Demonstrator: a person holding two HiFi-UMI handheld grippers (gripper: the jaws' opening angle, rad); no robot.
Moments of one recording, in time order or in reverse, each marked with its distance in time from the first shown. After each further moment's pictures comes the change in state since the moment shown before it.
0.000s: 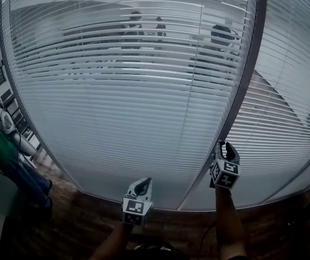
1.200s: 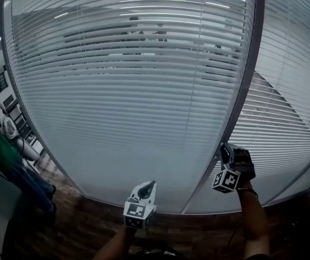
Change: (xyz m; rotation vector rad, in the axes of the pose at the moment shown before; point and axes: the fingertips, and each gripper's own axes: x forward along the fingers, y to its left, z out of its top) left arm -0.010 -0.007 0.016 -0.061 -0.030 -0.046; right arm 0.007 0.021 -0.018 -1.443 0.049 0.072
